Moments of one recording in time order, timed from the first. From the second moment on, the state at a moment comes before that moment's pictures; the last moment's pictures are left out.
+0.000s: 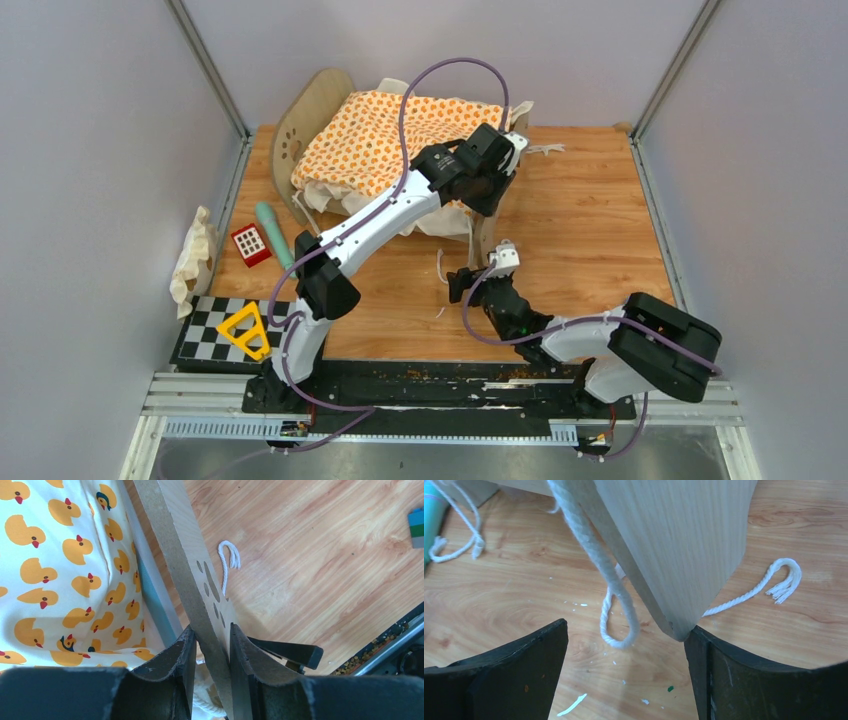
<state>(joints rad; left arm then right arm) -0.89 2.16 2.36 -1.03 -0.06 -0.18 1.00 1.37 0.26 0.87 0.58 0.42</state>
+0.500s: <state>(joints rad) -0.89 2.16 2.36 -1.05 -0.06 -0.18 1.03 1.65 0.43 0.88 0.81 0.29</state>
